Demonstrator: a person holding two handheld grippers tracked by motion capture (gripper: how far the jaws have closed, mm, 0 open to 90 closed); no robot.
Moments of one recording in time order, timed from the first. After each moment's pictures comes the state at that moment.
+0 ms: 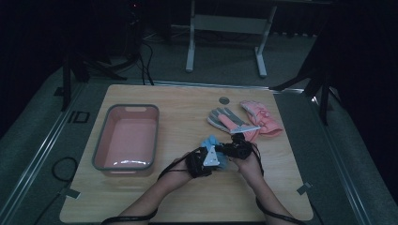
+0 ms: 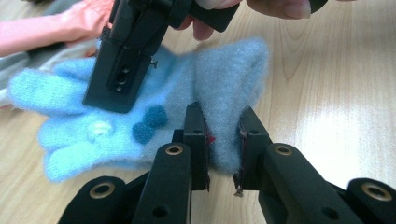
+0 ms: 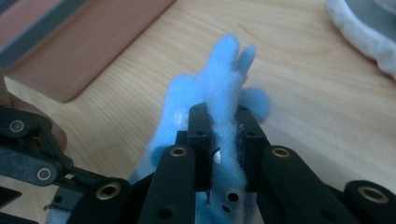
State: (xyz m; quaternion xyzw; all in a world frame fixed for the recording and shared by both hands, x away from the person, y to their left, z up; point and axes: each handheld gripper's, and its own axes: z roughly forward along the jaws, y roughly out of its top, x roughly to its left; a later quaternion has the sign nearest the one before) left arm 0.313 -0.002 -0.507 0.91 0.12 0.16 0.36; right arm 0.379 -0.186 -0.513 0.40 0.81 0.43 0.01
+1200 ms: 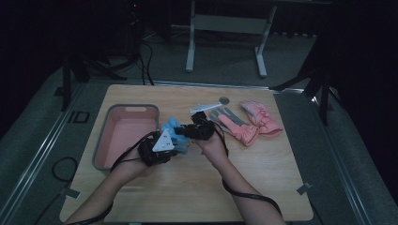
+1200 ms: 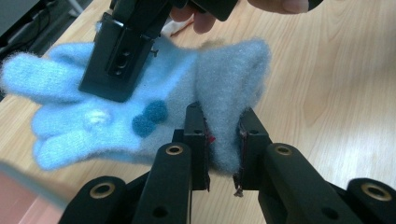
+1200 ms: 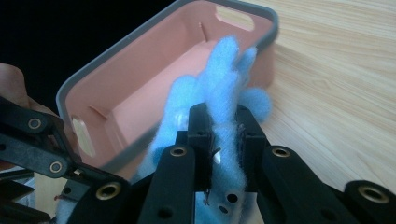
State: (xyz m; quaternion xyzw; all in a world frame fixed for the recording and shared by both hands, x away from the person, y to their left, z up) left arm 0.306 0.127 -0.446 0.90 0.17 0.20 0.35; right arm 0.399 -0.057 -0.447 0.32 0.82 0.47 -0.01
